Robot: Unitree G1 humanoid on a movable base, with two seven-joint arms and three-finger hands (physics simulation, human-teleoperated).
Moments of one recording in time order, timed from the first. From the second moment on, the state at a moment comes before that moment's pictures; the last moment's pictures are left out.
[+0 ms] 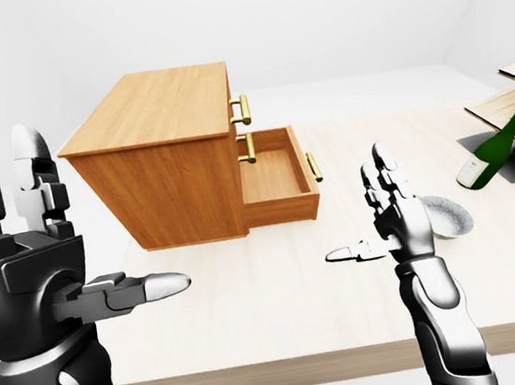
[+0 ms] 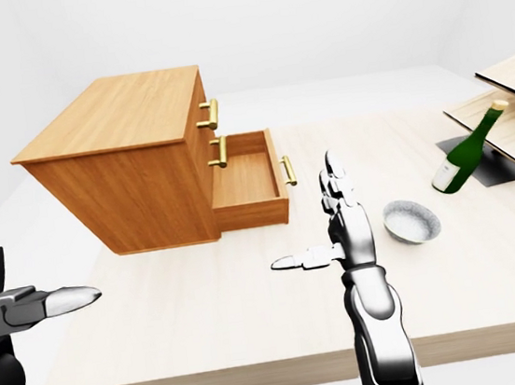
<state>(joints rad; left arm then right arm) -0.01 0.10 0.35 -0.87 -0.26 0.09 -0.12 0.03 -0.03 -0.09 -0.40 0.03 0.09 0.10</state>
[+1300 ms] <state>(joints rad) -0.05 0.16 0.48 -1.02 -0.43 0.09 -0.07 0.00 -0.05 -0.13 -0.40 0.02 0.09 0.07</state>
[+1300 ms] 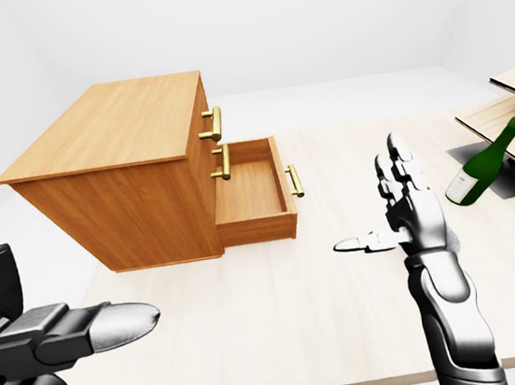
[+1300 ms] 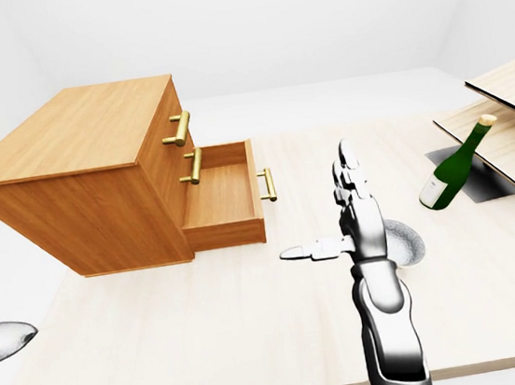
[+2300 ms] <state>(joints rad) -0.05 0.18 0.51 -1.03 -0.48 0.09 -0.04 -0.06 -0.17 -0.28 -0.33 -0.26 0.09 0.11</state>
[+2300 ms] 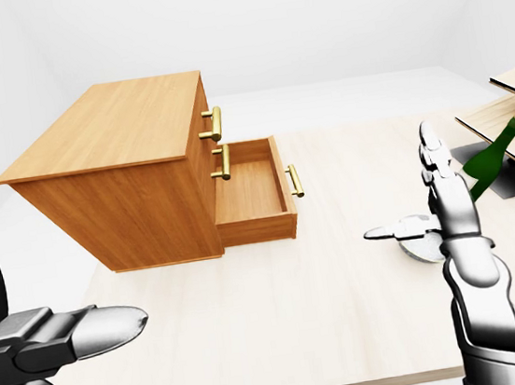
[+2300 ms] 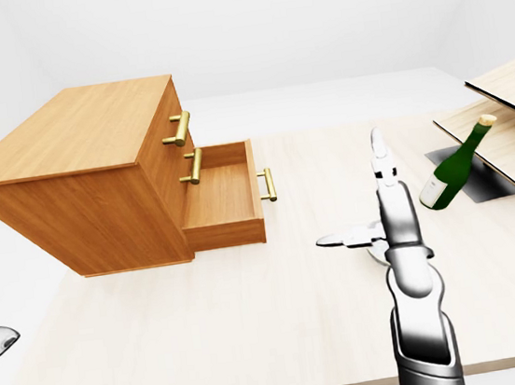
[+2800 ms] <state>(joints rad) -0.05 0.18 0.51 -1.03 -0.47 0.09 -0.05 -0.04 -0.20 -0.31 -0.26 -0.44 0.09 0.16</state>
